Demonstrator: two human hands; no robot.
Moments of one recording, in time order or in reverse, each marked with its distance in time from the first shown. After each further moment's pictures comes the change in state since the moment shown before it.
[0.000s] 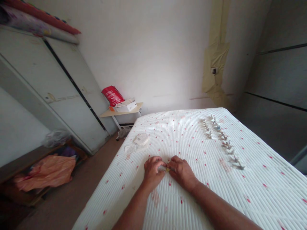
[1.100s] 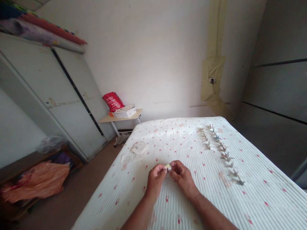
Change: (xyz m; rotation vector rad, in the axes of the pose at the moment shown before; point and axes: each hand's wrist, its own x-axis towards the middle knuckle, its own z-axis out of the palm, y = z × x) left_hand 0.023 0.025 0.022 -0.885 0.121 -0.121; right_hand 0.011 0.014 -0.001 0.720 0.272 0.257
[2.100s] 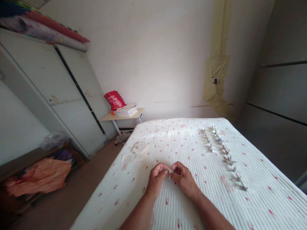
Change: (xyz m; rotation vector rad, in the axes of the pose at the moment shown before) left_hand 0.007 0.005 0.002 -0.243 -0.066 -0.065; right_hand 0.006 -0.001 -0.005 0.264 -0.140 0.128
